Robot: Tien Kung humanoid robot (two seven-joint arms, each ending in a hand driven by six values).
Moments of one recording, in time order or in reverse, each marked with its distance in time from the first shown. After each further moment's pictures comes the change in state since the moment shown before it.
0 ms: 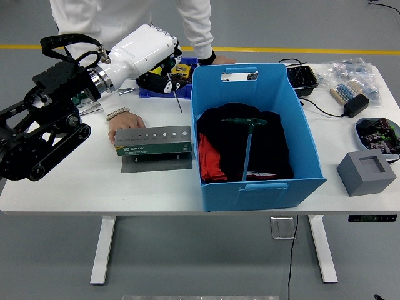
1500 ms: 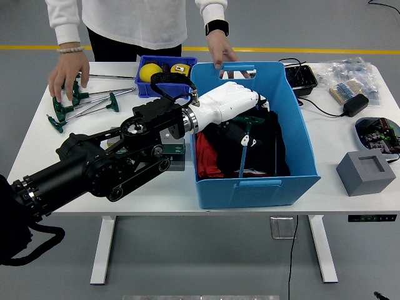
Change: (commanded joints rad) left arm -0.055 -0.326 0.197 0.241 -0.098 -0.066 0.045; right arm 0.007 -0.005 0.016 0.006 -0.039 0.001 -0.009
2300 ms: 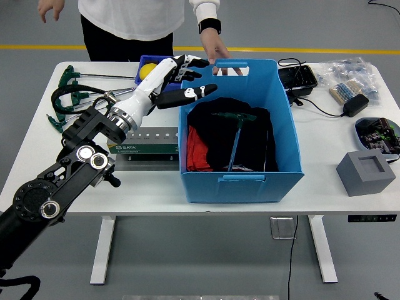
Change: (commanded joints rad) left arm 0.447 0.113 -0.497 -0.355 -0.611 0.002 0.175; right arm 0.002 0.000 -0.038 -0.005 0.075 -0.002 0.022
